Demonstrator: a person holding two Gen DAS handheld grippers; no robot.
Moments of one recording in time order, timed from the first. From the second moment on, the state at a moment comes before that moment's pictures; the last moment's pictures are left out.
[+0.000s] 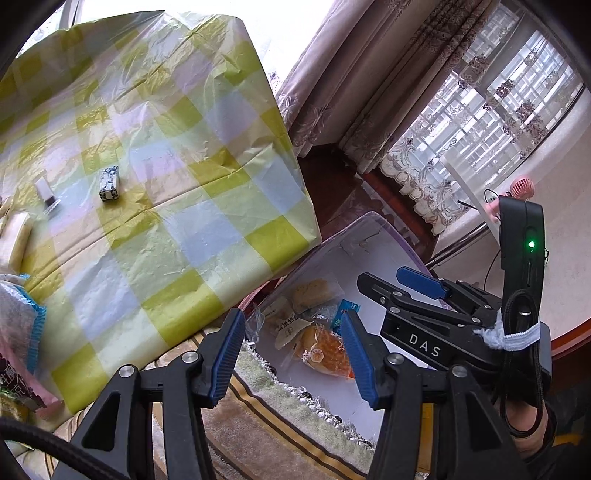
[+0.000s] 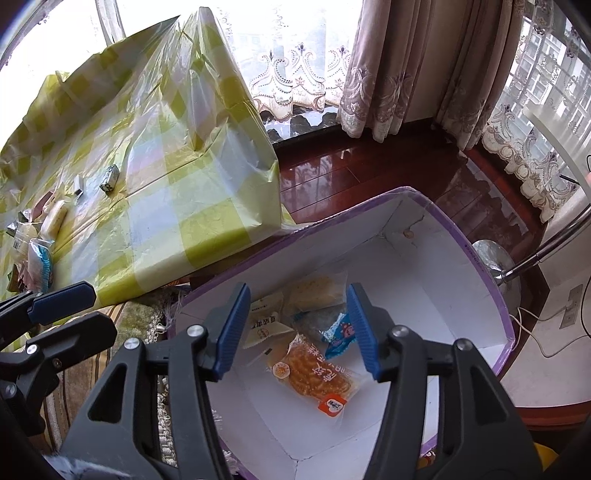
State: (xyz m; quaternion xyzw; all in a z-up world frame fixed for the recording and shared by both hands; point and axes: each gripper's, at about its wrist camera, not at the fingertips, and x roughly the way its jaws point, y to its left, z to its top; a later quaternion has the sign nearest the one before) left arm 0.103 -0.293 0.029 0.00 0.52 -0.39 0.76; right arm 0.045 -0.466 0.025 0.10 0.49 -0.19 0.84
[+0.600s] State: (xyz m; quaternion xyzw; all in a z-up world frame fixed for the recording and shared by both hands) left arm 0.113 -0.144 0.044 -0.09 0.49 -0.24 0.83; right arm 0.068 -0.409 0.037 0.09 0.48 -0.11 0.87
